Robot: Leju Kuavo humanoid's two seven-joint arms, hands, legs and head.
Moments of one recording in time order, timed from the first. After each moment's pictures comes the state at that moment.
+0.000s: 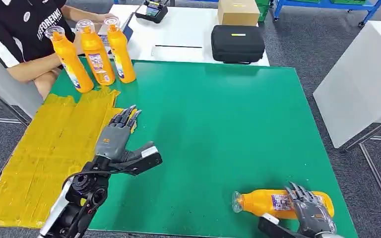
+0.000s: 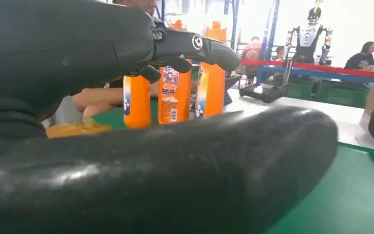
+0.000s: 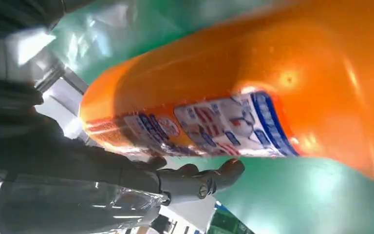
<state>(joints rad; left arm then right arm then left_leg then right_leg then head) -0.27 -0.04 -0.36 -1.22 -1.21 0.03 -0.09 0.43 -0.14 -0.30 -1.69 1.37 0.37 -0.13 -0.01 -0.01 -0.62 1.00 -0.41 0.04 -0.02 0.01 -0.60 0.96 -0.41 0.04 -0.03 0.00</state>
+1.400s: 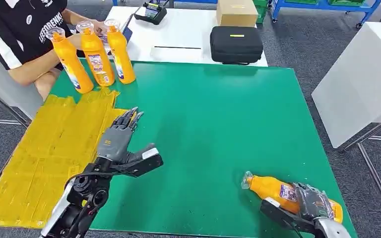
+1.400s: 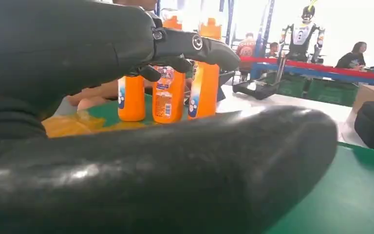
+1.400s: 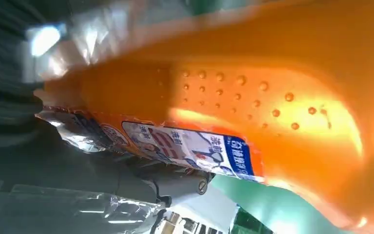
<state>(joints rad) -0.26 -0.03 -0.38 -1.21 -1.17 0.04 -0.10 0.26 -0.12 -0.33 -1.46 1.44 0.29 -0.12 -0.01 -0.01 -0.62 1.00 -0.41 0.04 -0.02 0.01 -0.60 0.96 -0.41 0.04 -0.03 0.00</state>
